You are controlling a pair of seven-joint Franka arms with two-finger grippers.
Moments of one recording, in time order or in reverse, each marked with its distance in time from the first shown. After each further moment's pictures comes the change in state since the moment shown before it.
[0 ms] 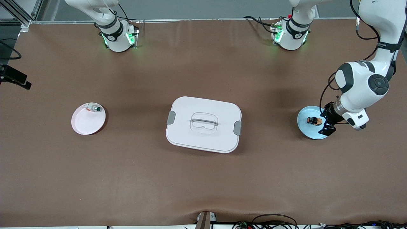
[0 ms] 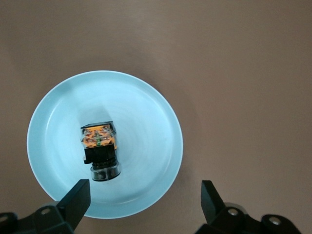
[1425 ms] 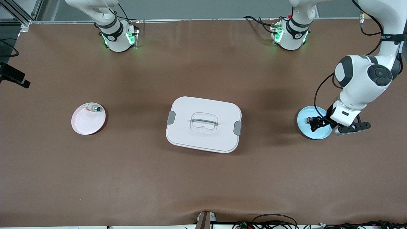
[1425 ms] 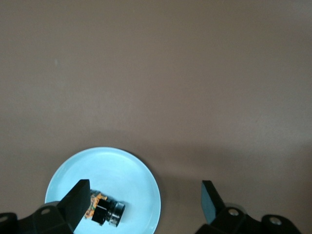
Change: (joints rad) left arm -0.005 -0.070 -0.069 0.084 0.068 -0.029 0.886; right arm -0.011 -0.029 -0.008 -0.037 0.037 0.016 0.006
